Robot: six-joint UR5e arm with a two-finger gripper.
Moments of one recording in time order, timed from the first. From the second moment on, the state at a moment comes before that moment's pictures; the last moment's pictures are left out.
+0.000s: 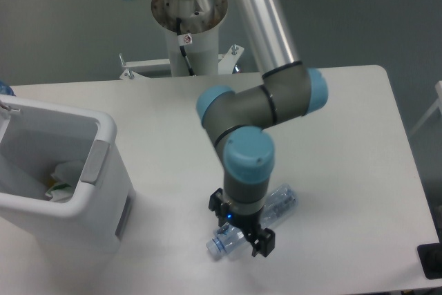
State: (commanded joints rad) arm 2.30 -2.23 -1.39 -0.96 1.57 1.12
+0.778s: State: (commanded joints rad) arm 2.28 -2.26 -1.40 -0.96 1.62 1.12
